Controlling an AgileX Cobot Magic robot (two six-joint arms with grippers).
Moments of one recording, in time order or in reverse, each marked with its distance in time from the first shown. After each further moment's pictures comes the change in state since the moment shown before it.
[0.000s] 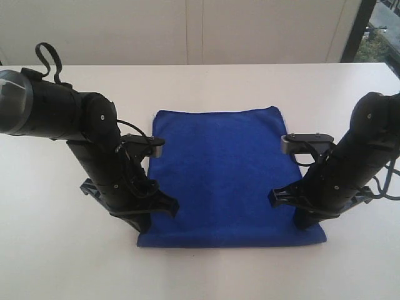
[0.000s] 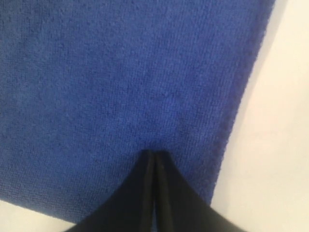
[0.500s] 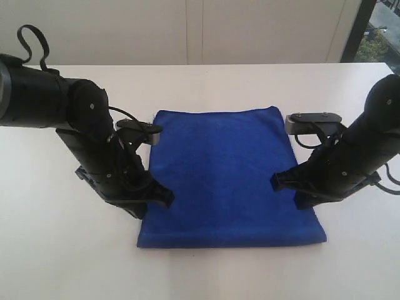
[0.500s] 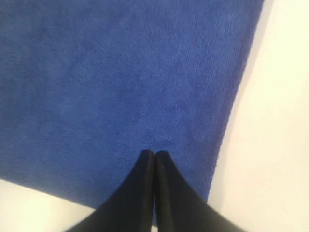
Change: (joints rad) left arm 0.000 -0.077 0.000 0.066 0.002 -0.001; right arm 0.003 -0.131 -0.001 -0.005 -0.004 0.017
